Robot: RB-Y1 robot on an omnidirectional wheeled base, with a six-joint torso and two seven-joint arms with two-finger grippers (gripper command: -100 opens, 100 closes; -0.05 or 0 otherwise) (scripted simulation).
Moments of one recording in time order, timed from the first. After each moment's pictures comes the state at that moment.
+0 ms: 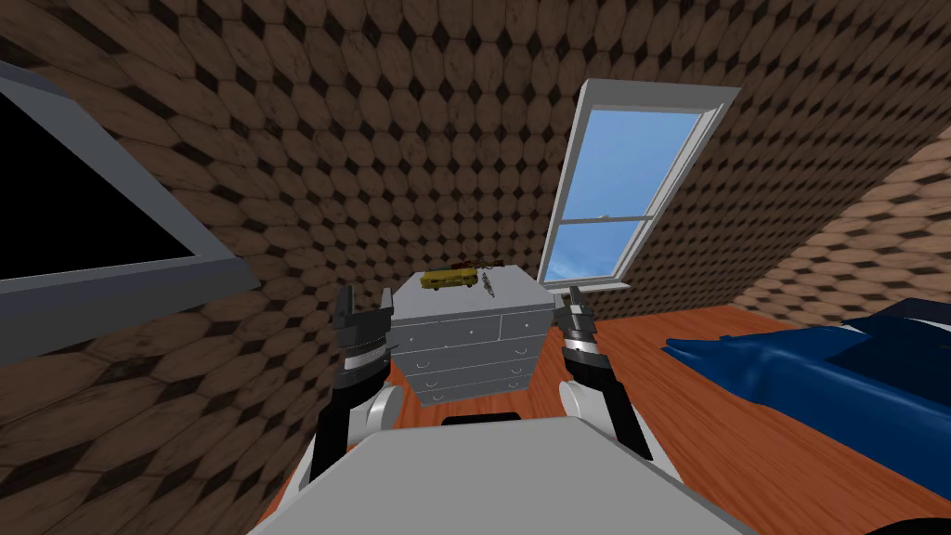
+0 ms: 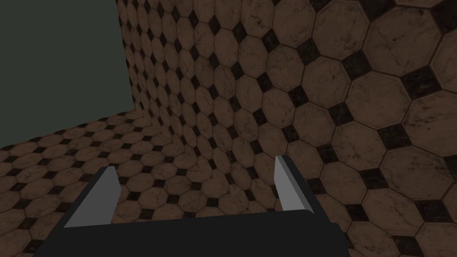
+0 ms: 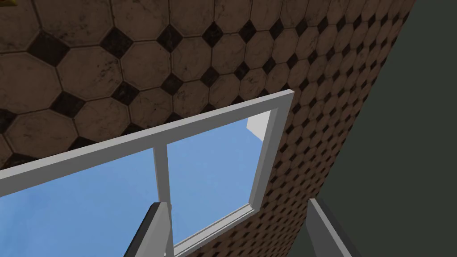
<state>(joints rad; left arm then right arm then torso) 0.46 -0.01 -0.01 -2.31 0.08 -0.61 0.08 0.50 0.02 -0.05 -2.23 -0.10 -0.42 0.02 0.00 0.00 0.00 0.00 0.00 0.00</state>
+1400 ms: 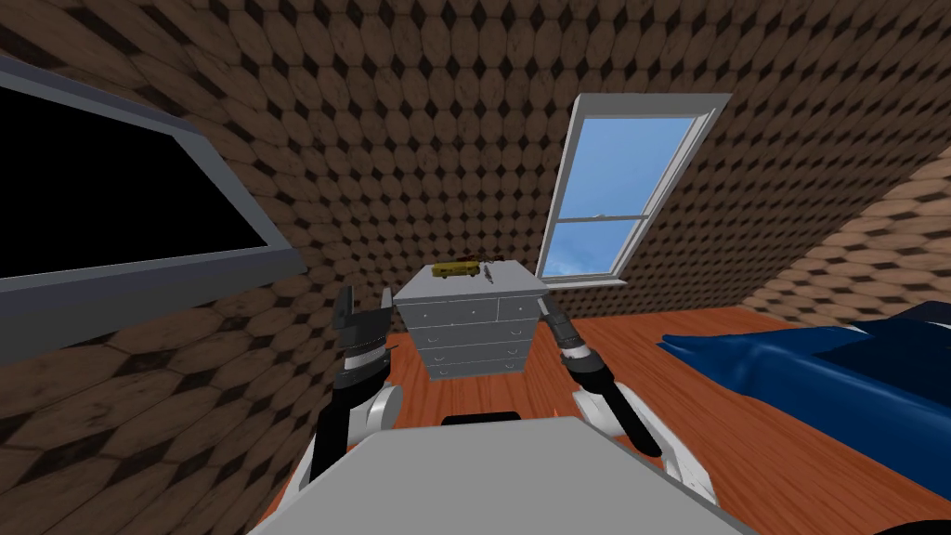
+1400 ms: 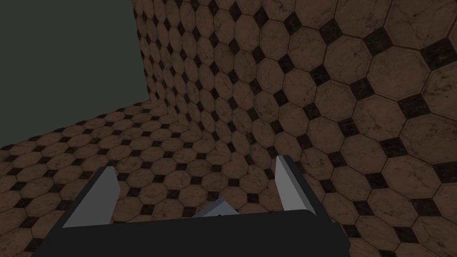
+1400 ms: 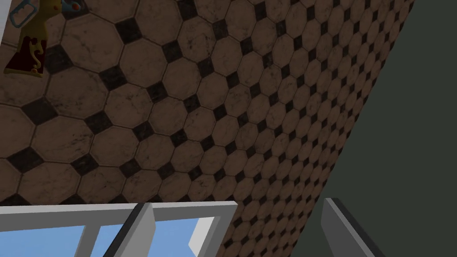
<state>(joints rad) 0.46 -0.01 -0.01 -2.31 0.08 -0.61 0.08 0.47 -0.35 0.02 -2.09 0.04 -0.60 0.12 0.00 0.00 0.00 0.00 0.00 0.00</state>
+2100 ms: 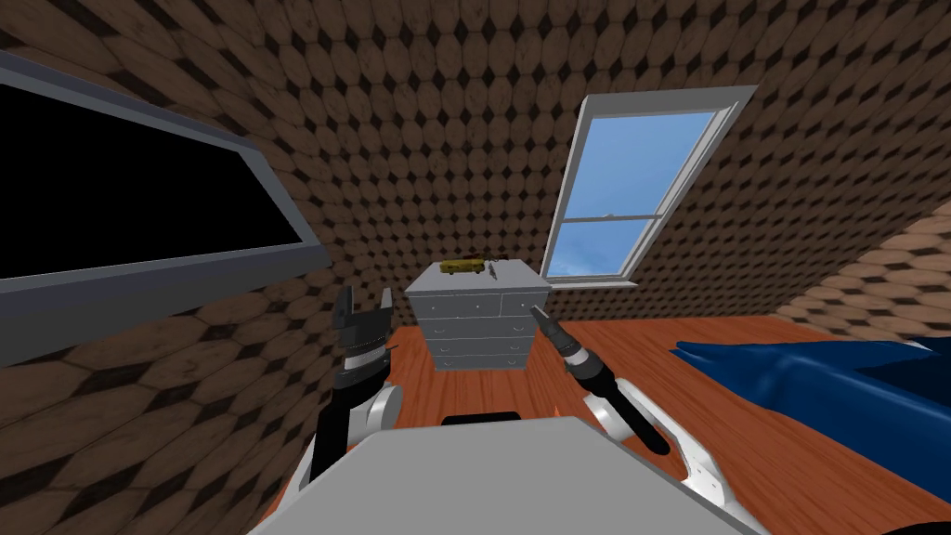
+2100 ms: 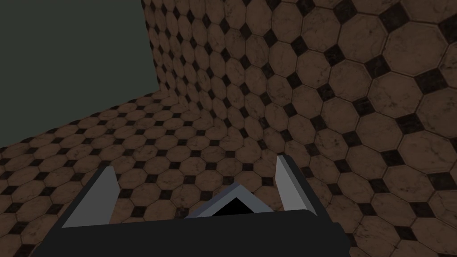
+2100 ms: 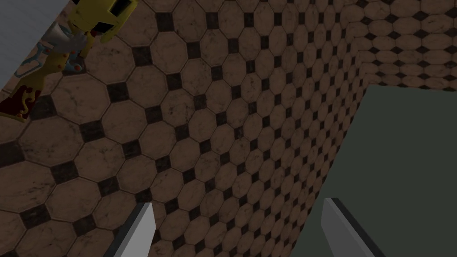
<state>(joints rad) 0.46 -0.01 -0.01 -2.31 0.08 -0.61 0.08 0.45 -0.54 0.06 -1.99 0.13 -0.69 0.19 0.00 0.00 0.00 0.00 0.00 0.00</state>
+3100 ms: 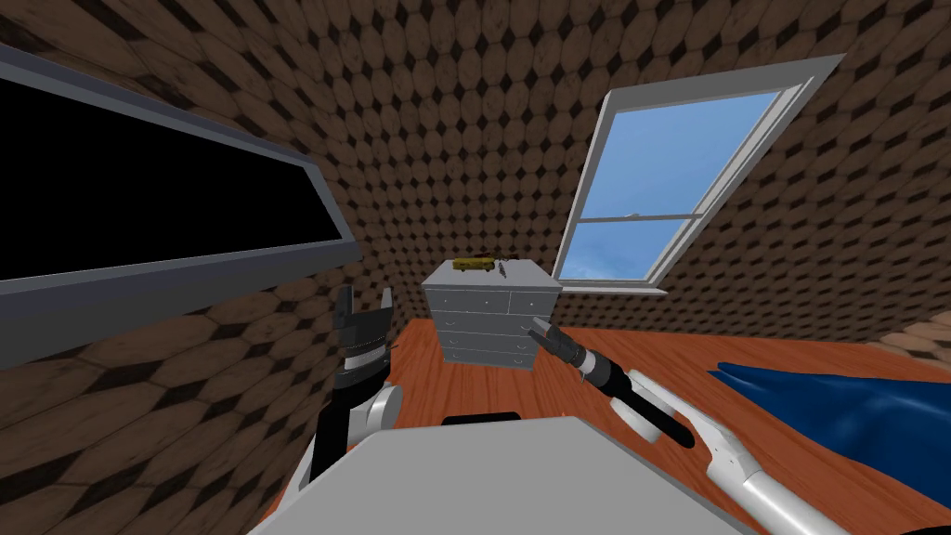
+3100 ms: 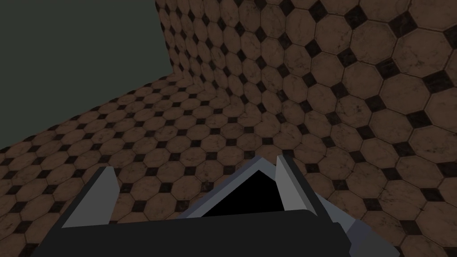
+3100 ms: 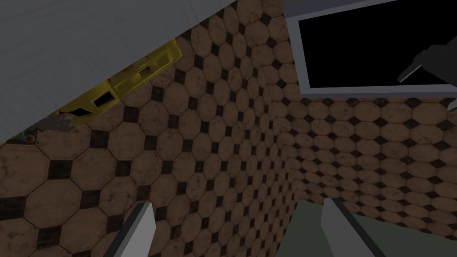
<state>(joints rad) 0.46 -0.01 -0.01 -2.31 0.08 -0.61 0.08 0.41 -0.82 0.11 -1.82 0.24 -0.82 0.30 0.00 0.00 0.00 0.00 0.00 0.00</state>
